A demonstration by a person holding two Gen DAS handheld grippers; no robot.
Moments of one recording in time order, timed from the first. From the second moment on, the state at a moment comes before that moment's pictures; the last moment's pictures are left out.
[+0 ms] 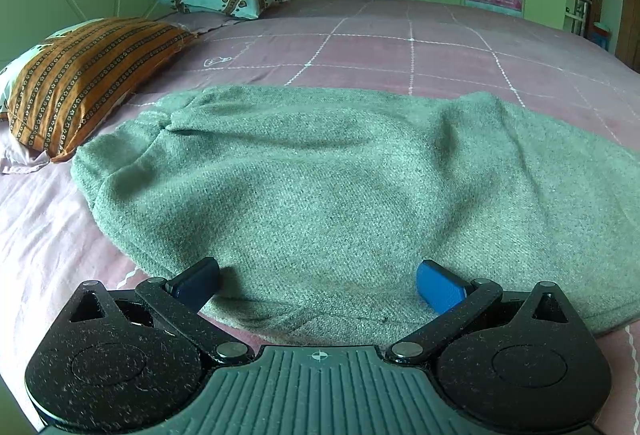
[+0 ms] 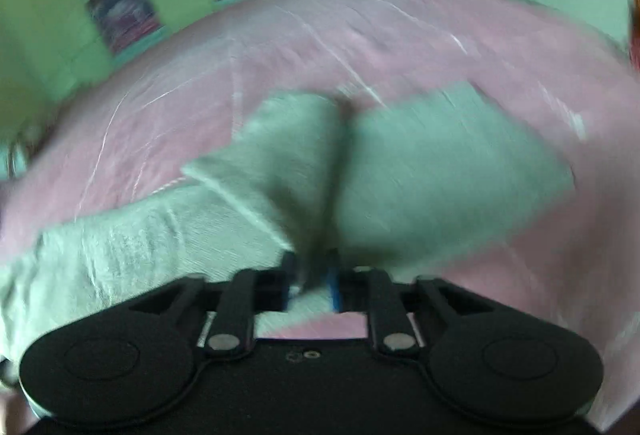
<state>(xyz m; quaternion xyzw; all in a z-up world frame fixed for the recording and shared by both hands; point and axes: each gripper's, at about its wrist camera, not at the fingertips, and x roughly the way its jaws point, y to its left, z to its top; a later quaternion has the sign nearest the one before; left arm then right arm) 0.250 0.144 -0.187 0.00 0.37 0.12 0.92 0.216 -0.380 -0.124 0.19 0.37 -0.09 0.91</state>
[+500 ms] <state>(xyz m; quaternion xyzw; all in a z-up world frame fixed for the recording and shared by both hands) 0.251 0.143 -0.187 0.00 0.37 0.12 0.92 0.276 -0.338 -0.095 -0.06 0.34 -0.10 0.93</state>
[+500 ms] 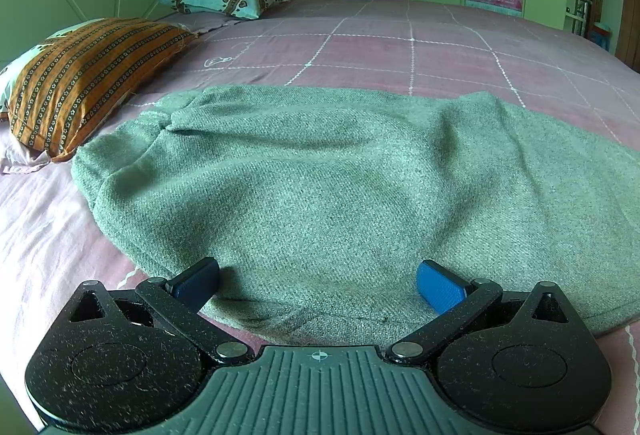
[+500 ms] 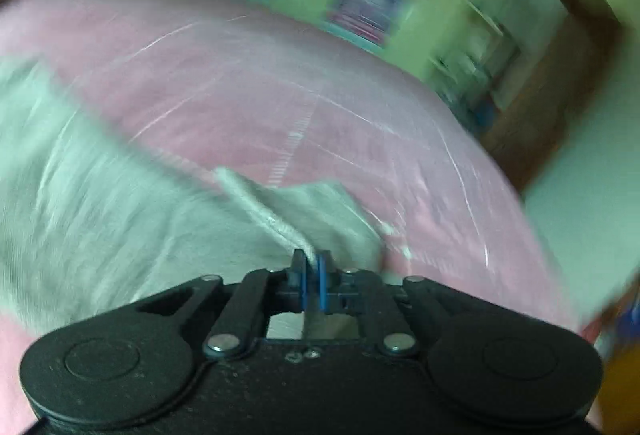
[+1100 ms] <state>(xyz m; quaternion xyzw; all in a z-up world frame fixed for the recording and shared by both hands) 0.252 0.143 -0.187 0.00 0.37 0.12 0.92 0.200 -0.504 -0.134 0.38 0.30 -0.15 0.86</state>
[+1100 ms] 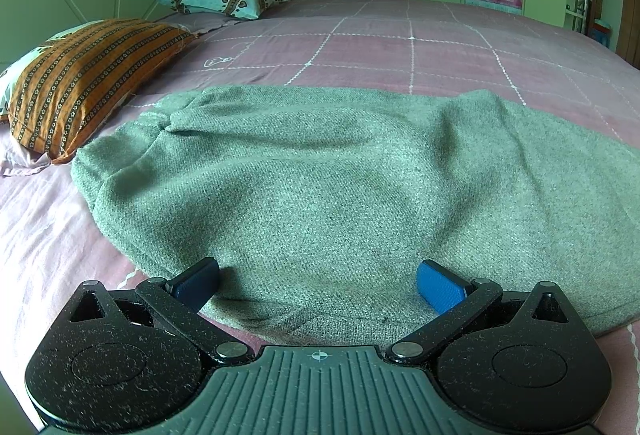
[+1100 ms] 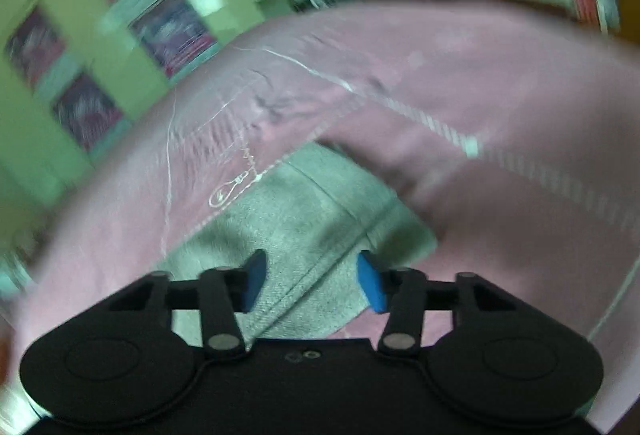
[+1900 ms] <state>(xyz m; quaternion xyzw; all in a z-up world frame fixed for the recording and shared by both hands) 0.251 0.144 -0.186 -0.01 0.37 0.12 0.92 0.218 -0.497 -0.119 0.40 0.30 -0.14 0.86</state>
